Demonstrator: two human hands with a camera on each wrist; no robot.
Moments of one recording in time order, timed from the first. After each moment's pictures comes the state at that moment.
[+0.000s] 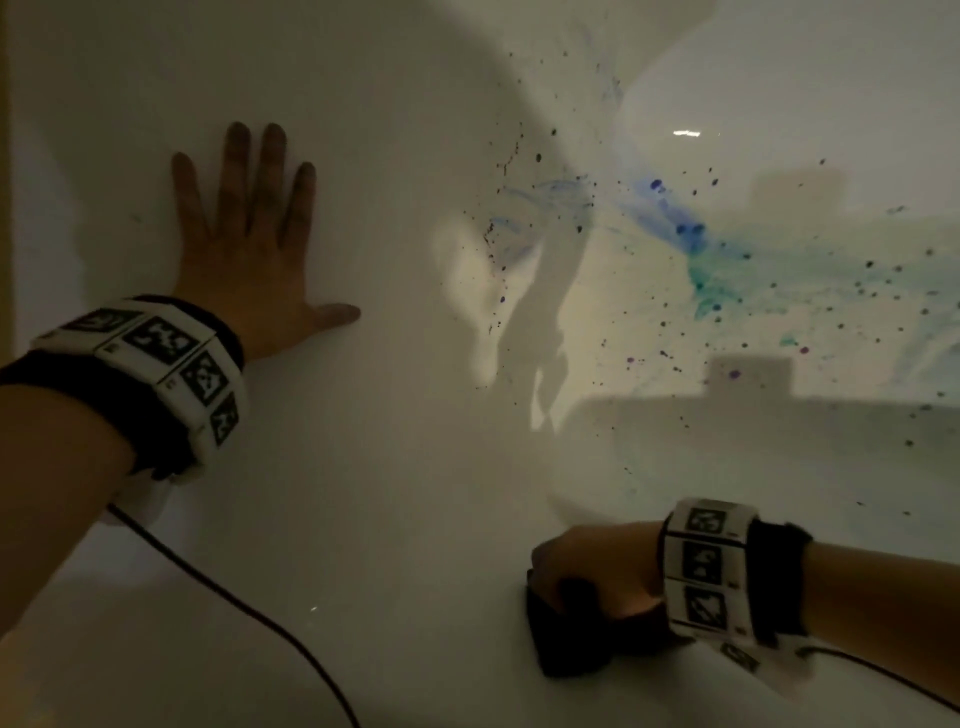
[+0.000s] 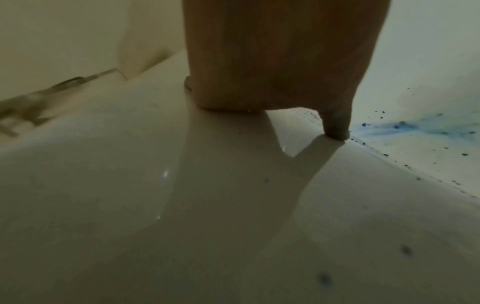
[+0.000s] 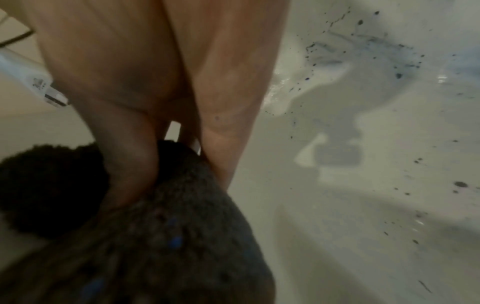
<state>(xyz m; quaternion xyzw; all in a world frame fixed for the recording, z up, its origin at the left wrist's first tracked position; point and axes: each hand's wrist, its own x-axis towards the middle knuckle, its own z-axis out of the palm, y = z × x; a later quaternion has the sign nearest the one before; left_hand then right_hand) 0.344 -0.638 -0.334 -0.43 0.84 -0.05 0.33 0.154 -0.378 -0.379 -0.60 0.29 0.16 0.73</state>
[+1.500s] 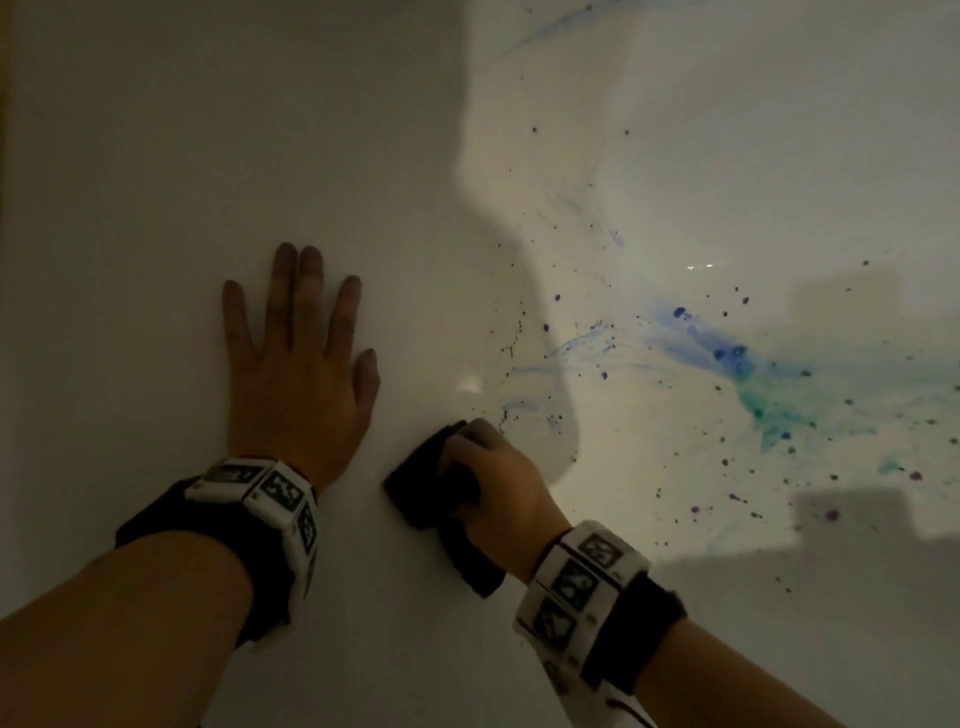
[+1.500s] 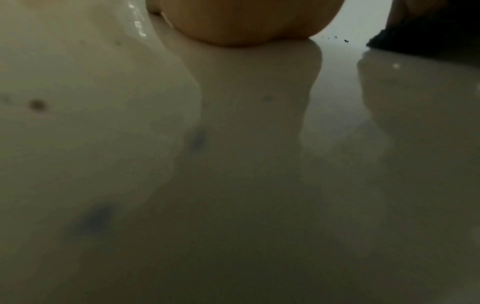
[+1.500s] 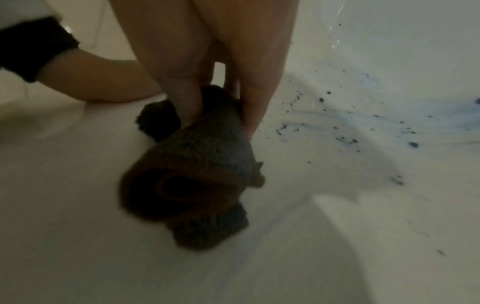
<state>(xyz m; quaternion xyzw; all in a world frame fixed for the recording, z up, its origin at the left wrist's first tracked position) 0.272 -0.711 -0.382 -0.41 0.90 -0.13 0.12 0.169 -0.570 -0.442 -0.49 0.65 -0.32 0.49</state>
